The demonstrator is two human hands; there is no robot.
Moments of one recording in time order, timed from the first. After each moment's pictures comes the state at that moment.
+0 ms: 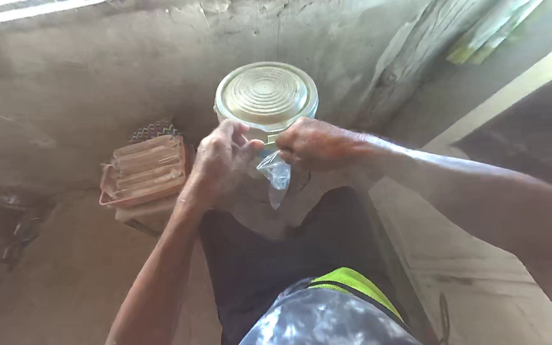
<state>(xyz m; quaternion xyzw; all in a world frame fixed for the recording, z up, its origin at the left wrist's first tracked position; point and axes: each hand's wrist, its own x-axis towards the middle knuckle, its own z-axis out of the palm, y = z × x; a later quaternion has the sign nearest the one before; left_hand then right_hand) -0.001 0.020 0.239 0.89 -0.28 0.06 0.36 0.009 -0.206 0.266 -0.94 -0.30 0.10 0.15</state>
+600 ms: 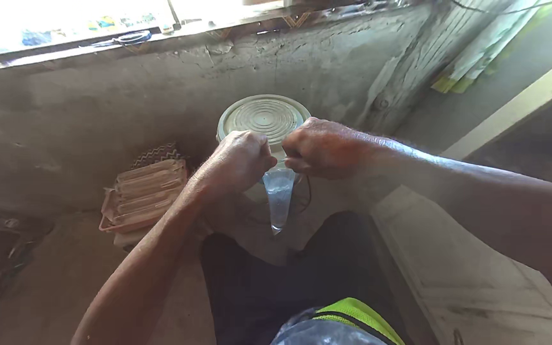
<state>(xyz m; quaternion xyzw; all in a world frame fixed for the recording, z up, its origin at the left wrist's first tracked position) 0.037 -0.014 0.302 0.90 -0.36 -0.03 0.24 0.010 -0.213 0.324 -0.96 -0.24 0.07 0.09</state>
